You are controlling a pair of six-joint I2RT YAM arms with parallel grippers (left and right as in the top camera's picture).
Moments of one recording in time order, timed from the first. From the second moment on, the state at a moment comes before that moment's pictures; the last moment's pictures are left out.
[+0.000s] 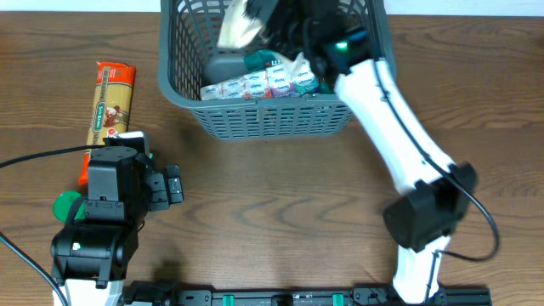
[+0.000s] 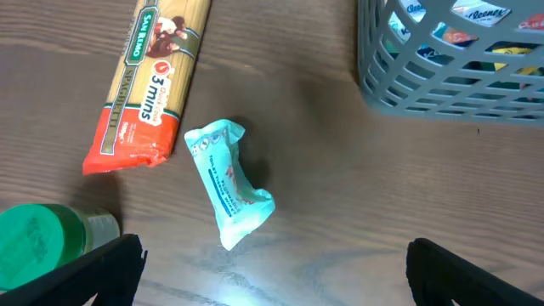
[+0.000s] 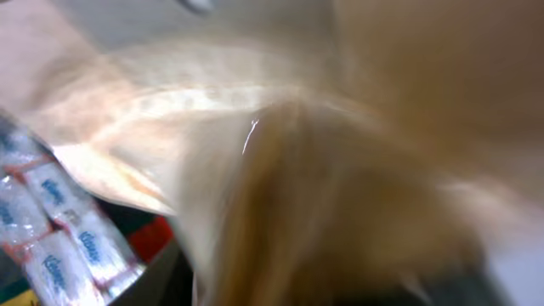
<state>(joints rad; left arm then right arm) -0.10 0.83 0.90 -0.96 -0.12 -0.16 0.48 2.05 2.05 -0.61 -0.04 -0.69</state>
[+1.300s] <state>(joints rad) 0.05 1.15 1.51 -1.33 -0.12 -0.17 -0.16 1.64 2.08 -1.01 -0.17 -0.04</state>
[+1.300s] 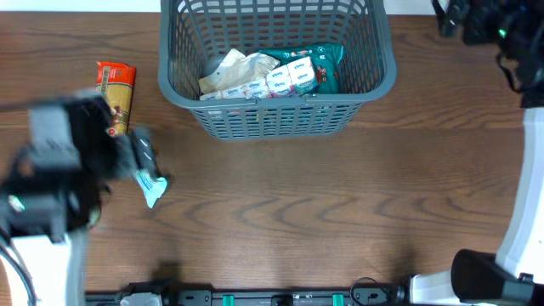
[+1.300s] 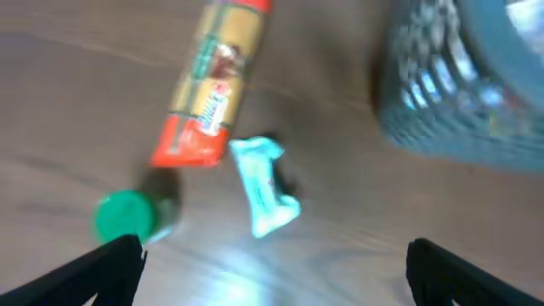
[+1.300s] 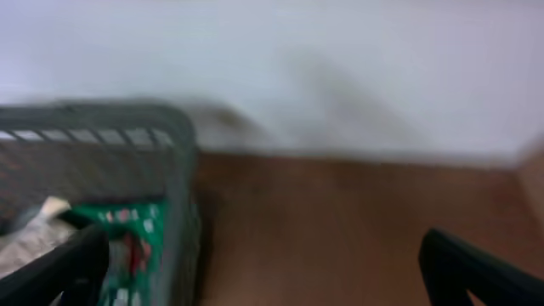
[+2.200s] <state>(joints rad) 0.33 2.09 2.02 -1.36 -0.11 0.26 -0.25 1.73 2.08 -1.18 -0.14 0.02</state>
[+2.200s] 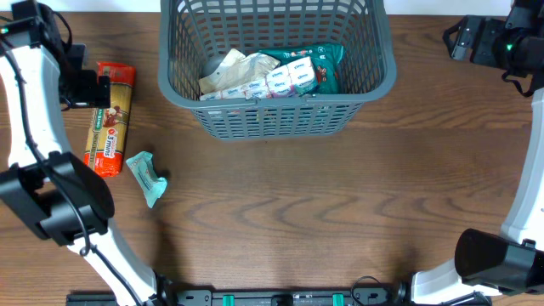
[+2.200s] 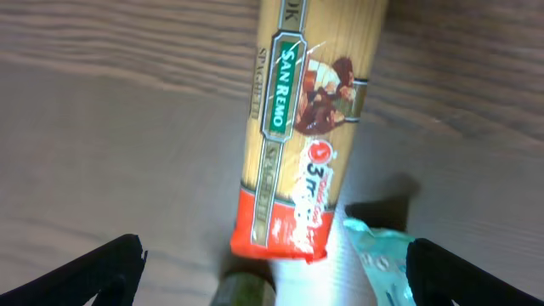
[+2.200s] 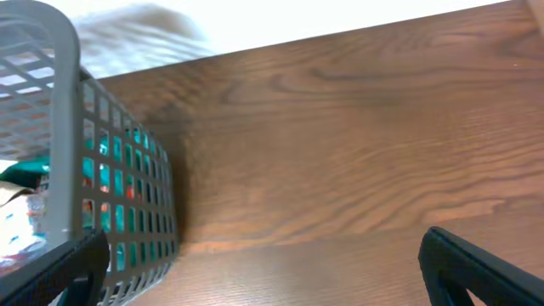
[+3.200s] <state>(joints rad) 0.33 2.39 2.02 -1.15 0.00 0.47 -0.25 1.73 2.08 -1.18 -0.12 0.02</state>
